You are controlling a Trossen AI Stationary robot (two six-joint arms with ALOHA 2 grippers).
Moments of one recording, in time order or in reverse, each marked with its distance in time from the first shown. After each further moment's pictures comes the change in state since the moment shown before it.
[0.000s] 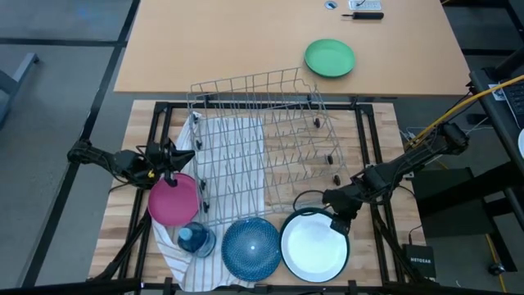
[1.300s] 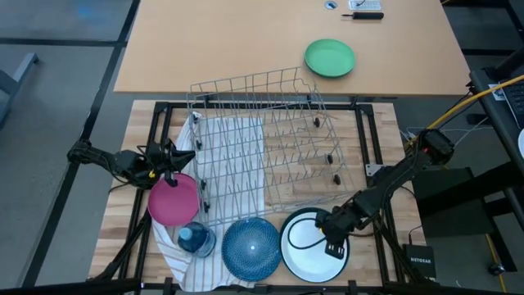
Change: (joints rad) left arm 0.000 0.000 0.000 -0.015 0.000 -0.018; right arm 0.201 0.283 0.089 0.125 0.166 -0.003
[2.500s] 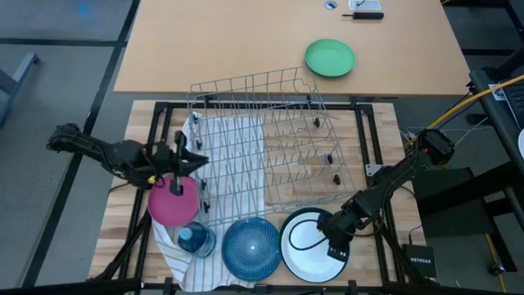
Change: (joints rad) left arm -0.001 0.639 0.515 0.055 0.256 0.268; right arm 0.000 -0.001 0.000 0.009 -0.163 0.088
